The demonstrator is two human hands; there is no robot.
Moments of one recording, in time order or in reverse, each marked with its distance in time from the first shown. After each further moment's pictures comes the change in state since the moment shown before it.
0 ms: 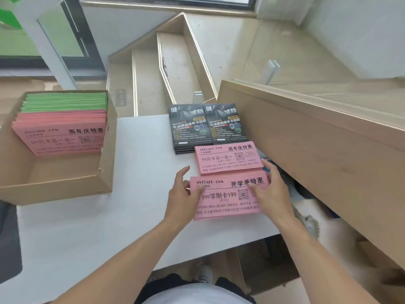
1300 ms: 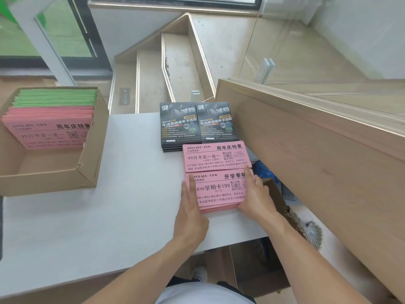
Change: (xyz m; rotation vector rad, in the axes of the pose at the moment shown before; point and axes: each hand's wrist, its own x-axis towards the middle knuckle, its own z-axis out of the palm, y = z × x) left_hand -0.039 -0.018 0.079 0.493 -0.004 0.076; right_hand 0.040 0.066 0.004 -0.552 -0.283 -0.087
